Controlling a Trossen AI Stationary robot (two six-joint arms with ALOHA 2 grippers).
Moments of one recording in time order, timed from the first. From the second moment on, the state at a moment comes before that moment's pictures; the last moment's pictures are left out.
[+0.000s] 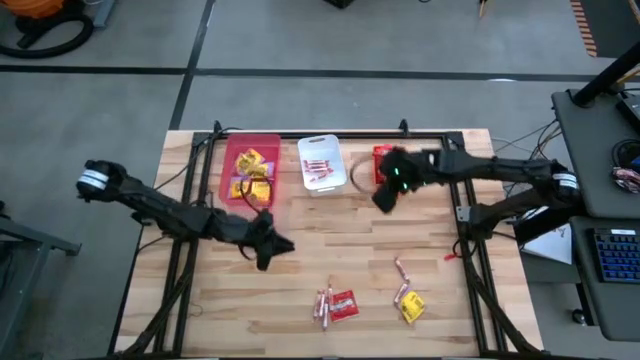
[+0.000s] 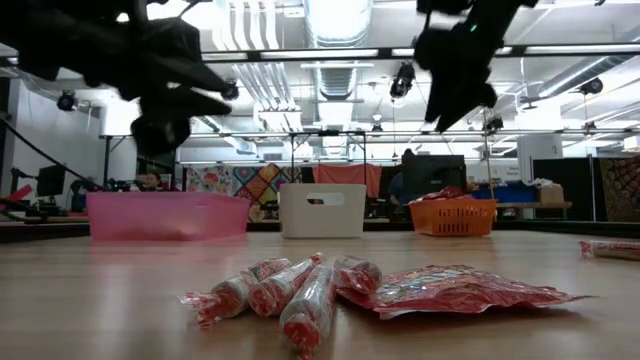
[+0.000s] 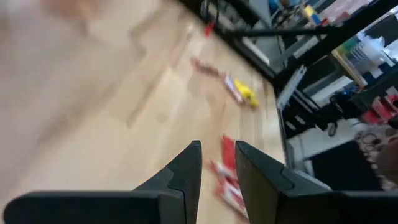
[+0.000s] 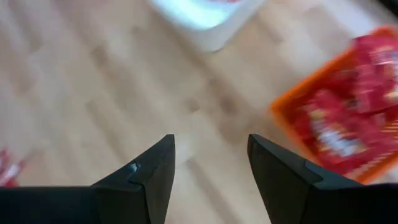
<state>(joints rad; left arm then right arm) -0.27 1.19 0.41 0.42 -0.14 -0.79 -0.24 1.30 1.09 -0.82 0.05 0.42</state>
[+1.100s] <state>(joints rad) -0.57 1.99 1.24 -0.24 -0.29 -1.23 0.31 1.27 1.02 -0.82 0.24 0.69</state>
